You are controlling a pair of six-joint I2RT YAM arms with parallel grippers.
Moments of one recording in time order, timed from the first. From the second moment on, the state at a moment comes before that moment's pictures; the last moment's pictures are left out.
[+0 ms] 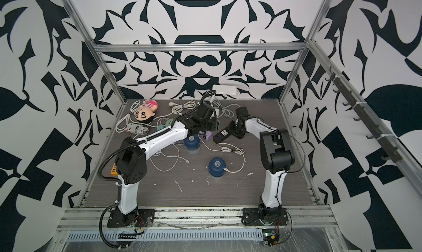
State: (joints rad) left arm -0.82 2.02 1.77 -0.48 -0.05 -0.61; right arm 0.16 1.89 1.30 -0.49 -0.25 0.66
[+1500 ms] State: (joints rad) left arm -0.82 2.39 2.16 -0.69 0.10 -0.02; right arm -0.03 1.01 0.82 -0.77 -0.38 0.37
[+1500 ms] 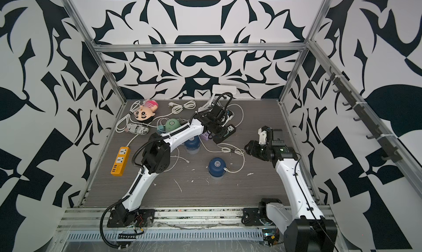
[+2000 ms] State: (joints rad) left arm -0.82 2.42 2.20 -0.69 0.08 0.05; right arm -0.03 1.01 0.82 -0.77 -0.40 0.37
